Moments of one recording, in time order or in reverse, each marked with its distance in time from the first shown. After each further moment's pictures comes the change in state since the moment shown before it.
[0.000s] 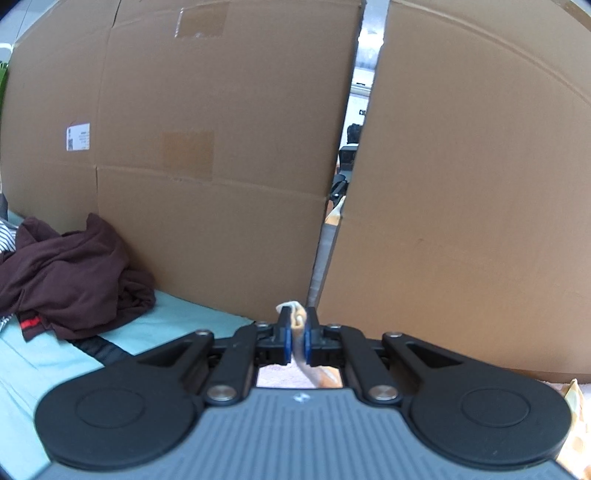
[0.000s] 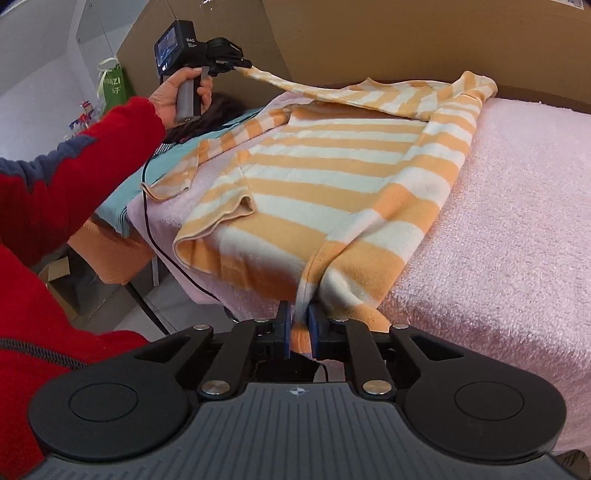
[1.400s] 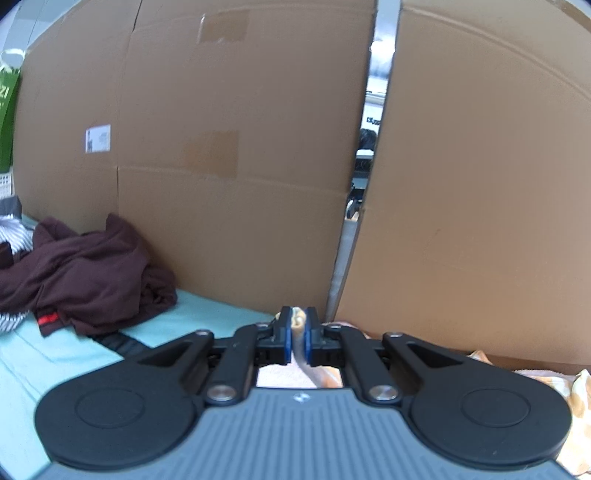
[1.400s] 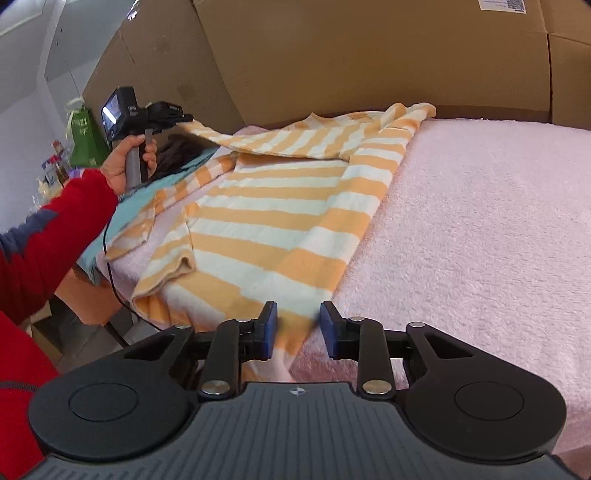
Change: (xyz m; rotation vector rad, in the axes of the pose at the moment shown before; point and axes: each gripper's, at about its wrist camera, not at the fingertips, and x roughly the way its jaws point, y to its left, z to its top) left arm -0.014 0.016 -0.019 0.012 -0.026 0.033; right arm -0.031 -0.034 0.014 0.022 -0.072 -0.136
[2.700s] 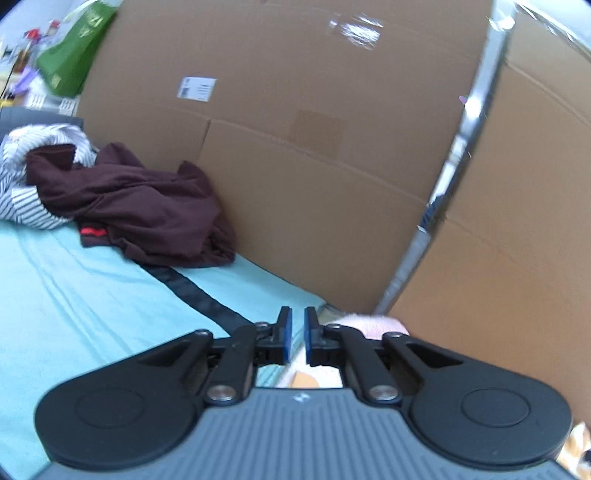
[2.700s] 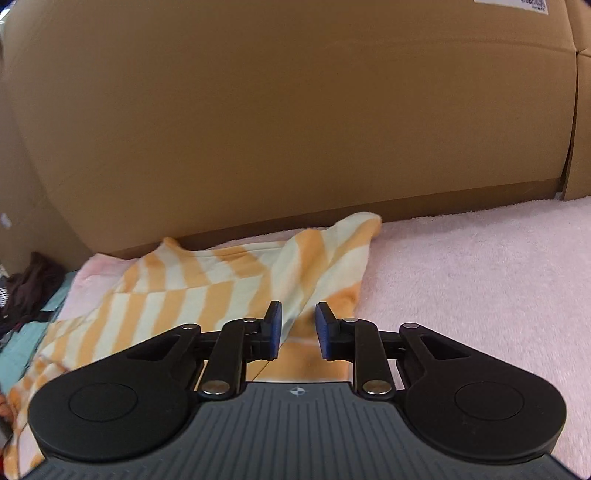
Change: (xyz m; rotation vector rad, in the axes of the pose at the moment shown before) left arm -0.014 0.063 -0.056 -0.300 -0.078 0.045; right arm 0.205 -0.113 0.195 0.276 -0.110 -0.274
